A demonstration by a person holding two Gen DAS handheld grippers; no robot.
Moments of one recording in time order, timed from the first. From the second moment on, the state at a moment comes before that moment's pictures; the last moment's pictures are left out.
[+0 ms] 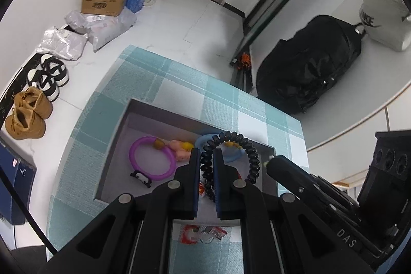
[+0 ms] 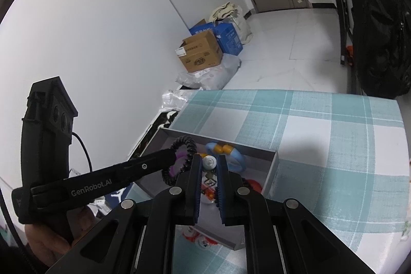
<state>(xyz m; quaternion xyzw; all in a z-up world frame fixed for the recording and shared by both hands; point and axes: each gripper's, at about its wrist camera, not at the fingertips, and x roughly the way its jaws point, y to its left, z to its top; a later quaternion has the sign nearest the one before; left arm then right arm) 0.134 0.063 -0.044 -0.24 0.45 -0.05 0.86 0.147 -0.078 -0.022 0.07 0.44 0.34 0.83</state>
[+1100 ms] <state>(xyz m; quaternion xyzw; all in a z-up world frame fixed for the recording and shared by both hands) 0.083 0.050 -0.026 -0.15 0.43 -0.03 0.89 0.103 -0.101 -0.006 0.01 0.39 0.30 0.87</state>
